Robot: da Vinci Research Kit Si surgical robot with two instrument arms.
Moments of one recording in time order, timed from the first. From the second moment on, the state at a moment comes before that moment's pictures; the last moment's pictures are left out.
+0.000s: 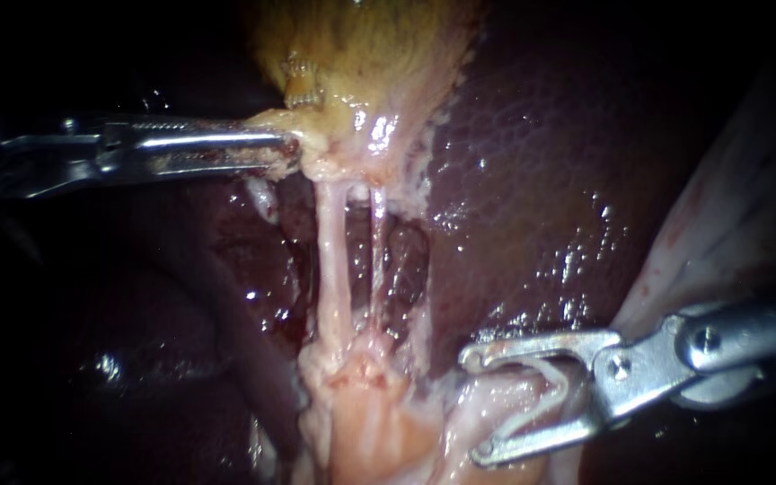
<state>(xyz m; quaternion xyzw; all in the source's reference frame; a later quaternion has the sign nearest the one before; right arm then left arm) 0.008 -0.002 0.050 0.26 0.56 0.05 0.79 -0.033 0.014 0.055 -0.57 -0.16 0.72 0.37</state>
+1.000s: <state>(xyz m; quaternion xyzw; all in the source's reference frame) 0.016 0.000 0.051 0.27 0.55 0.10 0.79 -0.027 0.015 0.047 -0.58 -0.16 0.70 0.39</state>
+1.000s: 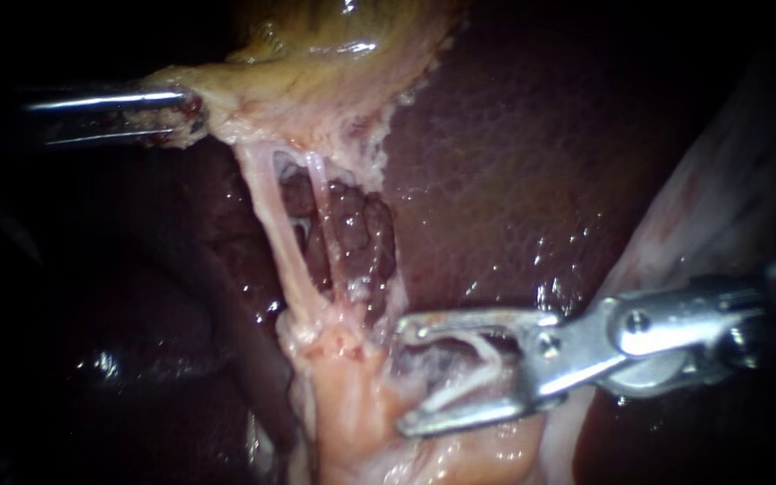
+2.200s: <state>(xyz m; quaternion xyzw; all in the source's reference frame) 0.025 0.003 0.060 0.27 0.55 0.13 0.78 -0.028 0.015 0.046 -0.58 -0.16 0.70 0.39</state>
